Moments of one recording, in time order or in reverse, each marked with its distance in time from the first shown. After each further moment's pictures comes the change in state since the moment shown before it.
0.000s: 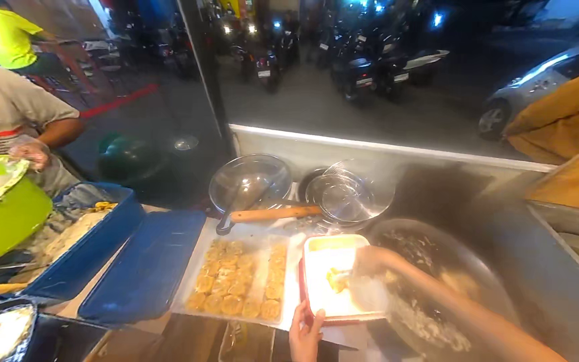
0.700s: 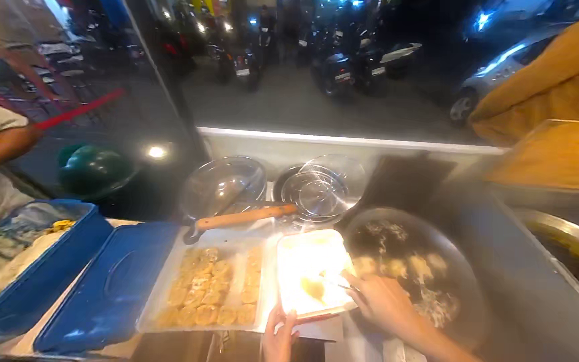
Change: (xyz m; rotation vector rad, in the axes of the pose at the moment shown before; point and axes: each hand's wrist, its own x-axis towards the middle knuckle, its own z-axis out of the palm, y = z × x) left_hand -0.006 0.002 0.009 -0.001 0.057 -0.029; right_hand -0.084 0.040 0.111 -0.018 0.647 -0.101
